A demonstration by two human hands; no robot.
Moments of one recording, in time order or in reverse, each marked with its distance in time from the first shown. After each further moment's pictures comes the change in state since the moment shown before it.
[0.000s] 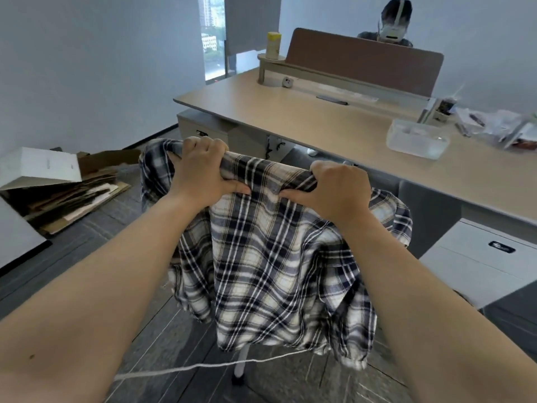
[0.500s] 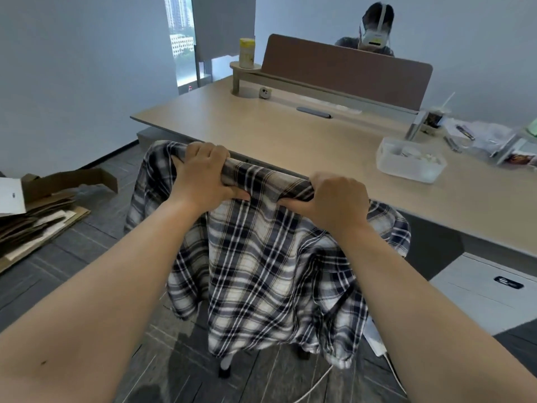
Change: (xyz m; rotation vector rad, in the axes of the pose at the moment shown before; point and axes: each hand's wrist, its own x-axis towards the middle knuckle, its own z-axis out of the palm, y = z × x) left_hand 0.186 0.011 0.070 -0.034 -0.072 0.058; right_hand 0.144 0.084 0.065 0.014 0.117 0.049
